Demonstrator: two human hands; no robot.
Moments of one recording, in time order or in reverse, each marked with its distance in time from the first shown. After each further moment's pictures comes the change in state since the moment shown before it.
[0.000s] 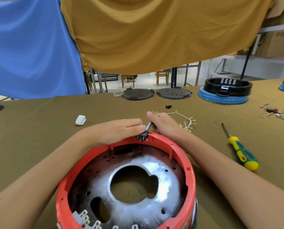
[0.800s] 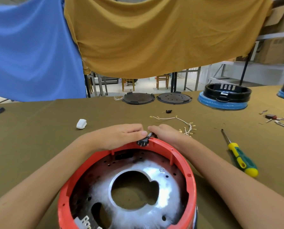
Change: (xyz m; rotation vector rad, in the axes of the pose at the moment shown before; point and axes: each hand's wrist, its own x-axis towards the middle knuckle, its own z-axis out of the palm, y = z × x) left_hand -0.001 0.004 -0.001 0.062 0.023 -0.030; right_hand -0.008 -0.010 -0.002 -0.095 -0.107 0.255
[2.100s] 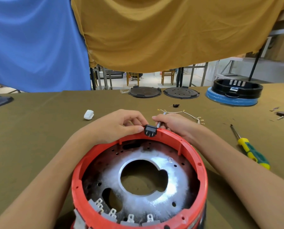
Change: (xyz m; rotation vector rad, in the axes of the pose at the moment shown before) left_hand -0.024 -0.014 -0.003 -0.111 0.189 0.038; right_hand -0.002 -0.007 -0.005 0.383 -0.151 0.073
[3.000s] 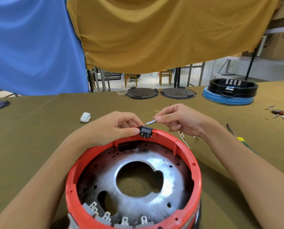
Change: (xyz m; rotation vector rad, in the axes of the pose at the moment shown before) left_hand 0.000 -0.002 -0.002 -0.061 -0.027 0.005; right_hand -0.002 -0.004 -0.044 -0.001 -0.220 -0.245
